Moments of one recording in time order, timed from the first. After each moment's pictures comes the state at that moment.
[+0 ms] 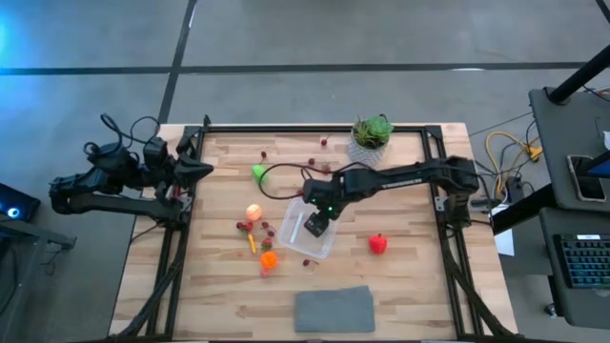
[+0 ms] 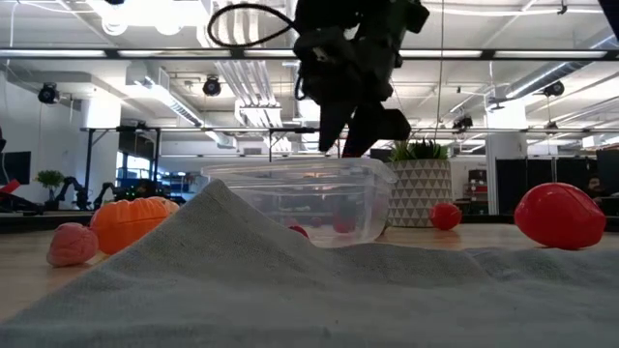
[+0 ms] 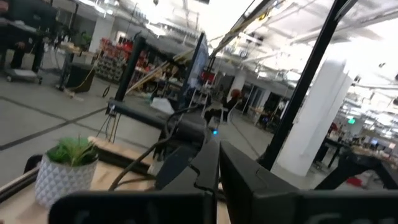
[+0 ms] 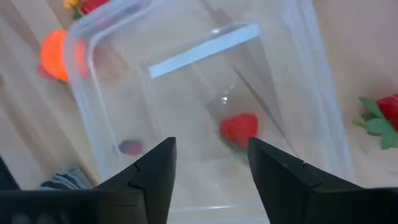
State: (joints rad) left arm 0.00 0.45 0.78 -0.21 -0.04 -0.36; right arm 0.01 1.91 1.50 -0.77 -0.15 0.70
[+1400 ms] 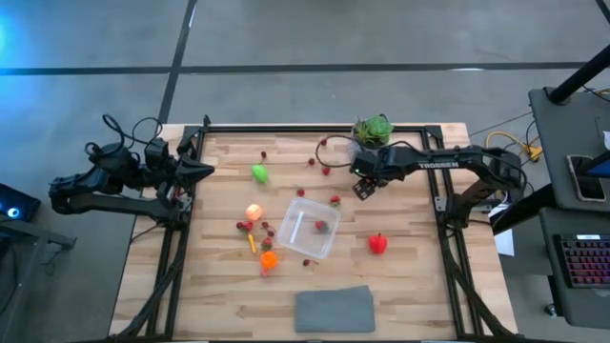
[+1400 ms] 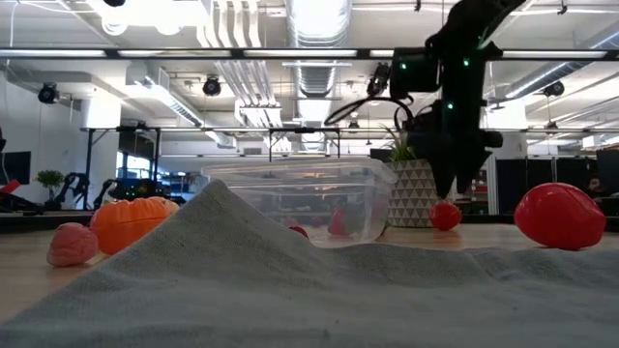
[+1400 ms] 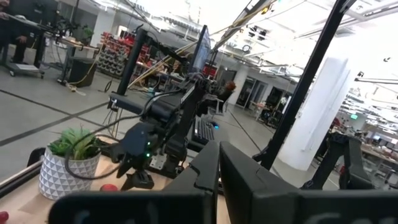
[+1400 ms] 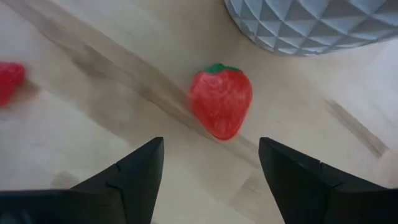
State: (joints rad) left arm 0.00 0.45 0.78 -0.22 -0.04 -0.36; right arm -0.30 1.55 0.96 -0.85 0.25 0.59
